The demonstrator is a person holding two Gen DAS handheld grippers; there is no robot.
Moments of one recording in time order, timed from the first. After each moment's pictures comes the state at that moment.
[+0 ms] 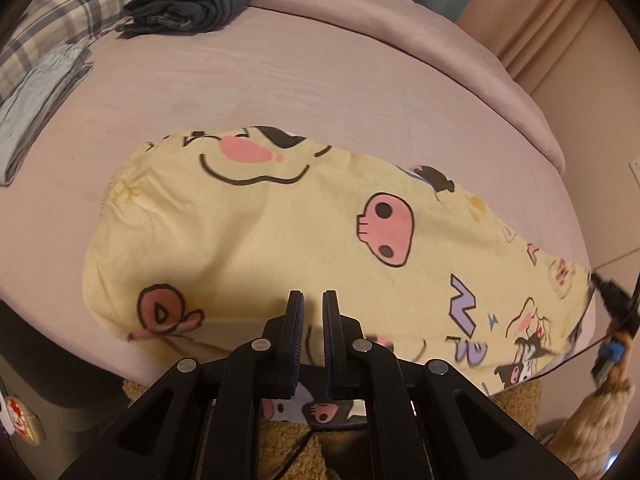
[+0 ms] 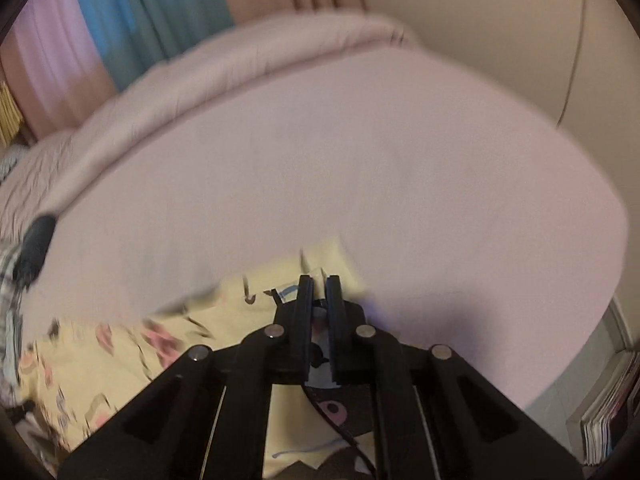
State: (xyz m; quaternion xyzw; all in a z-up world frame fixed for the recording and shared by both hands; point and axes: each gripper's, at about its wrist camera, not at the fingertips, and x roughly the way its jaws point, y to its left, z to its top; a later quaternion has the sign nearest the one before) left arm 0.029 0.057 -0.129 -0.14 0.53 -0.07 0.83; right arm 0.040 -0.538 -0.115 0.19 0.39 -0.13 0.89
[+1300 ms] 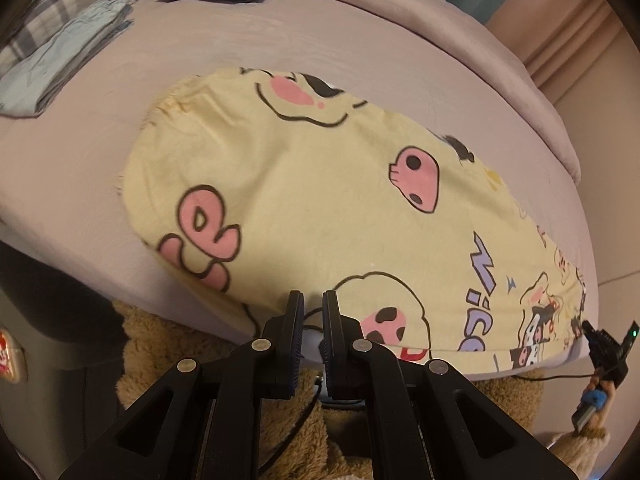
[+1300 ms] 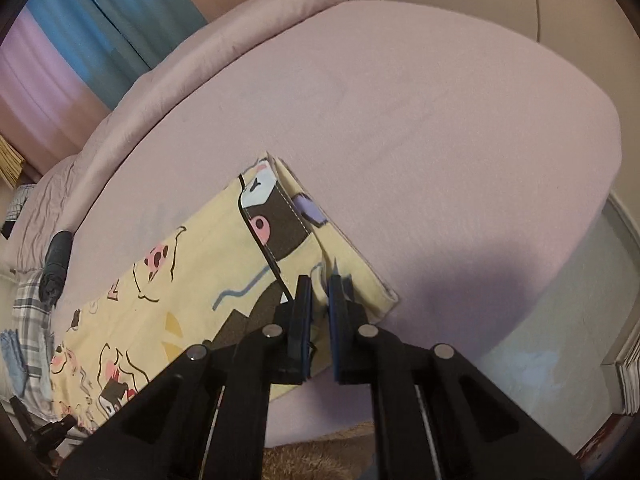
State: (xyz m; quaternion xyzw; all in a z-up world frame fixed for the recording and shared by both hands) left arm -0.014 0.069 -0.141 -0.17 0.55 -0.02 0.82; right arm -0.030 -0.537 -0.167 0.27 0.42 -0.14 0.85
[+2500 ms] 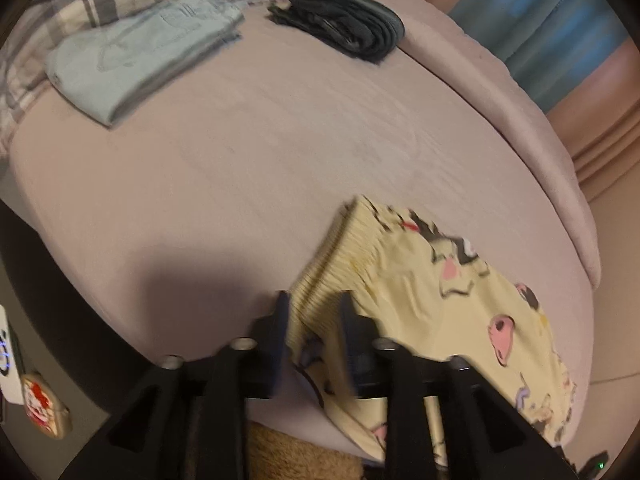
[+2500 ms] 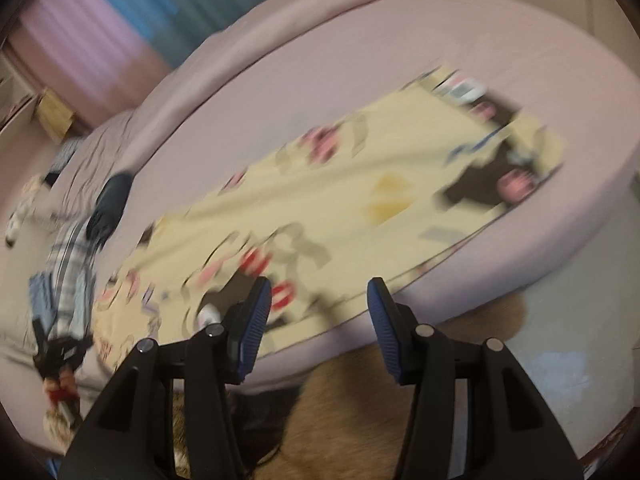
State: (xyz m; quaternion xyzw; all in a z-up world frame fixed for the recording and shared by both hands) left arm 0.033 0.190 -0.137 -0.25 0.50 0.09 0.83; right arm -0.050 -0.383 -0.165 0.27 0.46 -0.01 0.85
